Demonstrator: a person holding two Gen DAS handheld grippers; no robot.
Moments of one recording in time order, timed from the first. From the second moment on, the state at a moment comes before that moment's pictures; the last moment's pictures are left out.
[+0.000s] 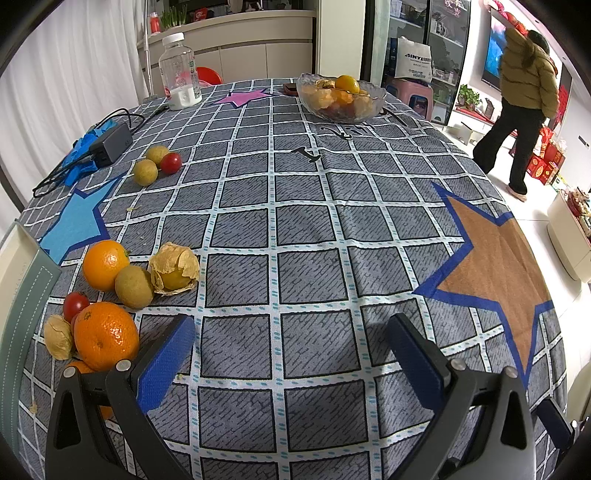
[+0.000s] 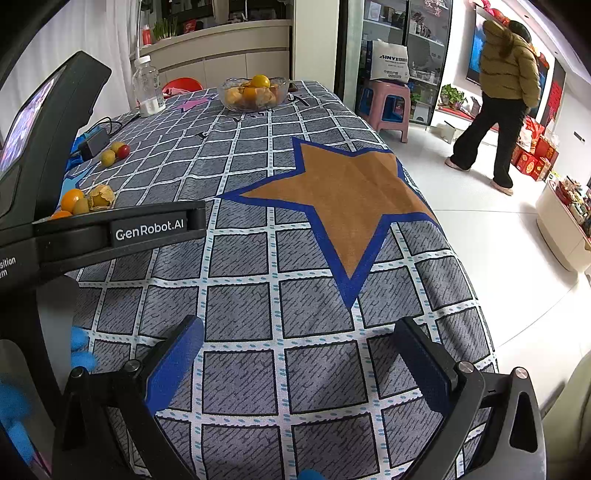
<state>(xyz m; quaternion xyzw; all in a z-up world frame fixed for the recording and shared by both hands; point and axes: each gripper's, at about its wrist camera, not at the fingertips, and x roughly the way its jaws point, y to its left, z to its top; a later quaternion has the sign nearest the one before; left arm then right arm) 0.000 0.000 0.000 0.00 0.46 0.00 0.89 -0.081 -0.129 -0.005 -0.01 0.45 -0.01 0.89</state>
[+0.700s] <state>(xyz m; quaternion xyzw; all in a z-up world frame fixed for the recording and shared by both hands) -0.077 0.075 0.039 0.05 0.39 0.02 0.92 -0.081 -0.129 -0.005 -0.01 0.45 -0.01 0.89</state>
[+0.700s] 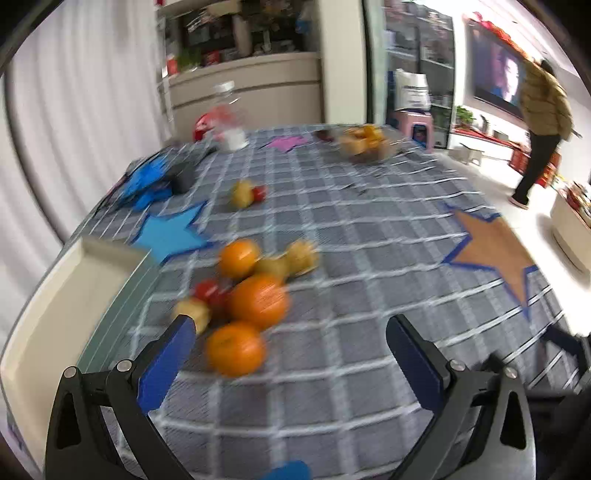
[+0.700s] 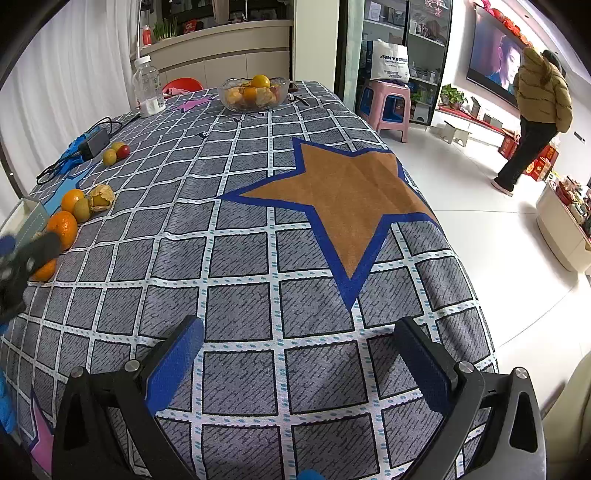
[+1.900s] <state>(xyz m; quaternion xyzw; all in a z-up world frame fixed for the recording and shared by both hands) -0.126 0.165 0.001 0.00 0.41 -0.05 0.91 -0.077 -0.083 0.003 0.01 0.47 0.06 0.88</state>
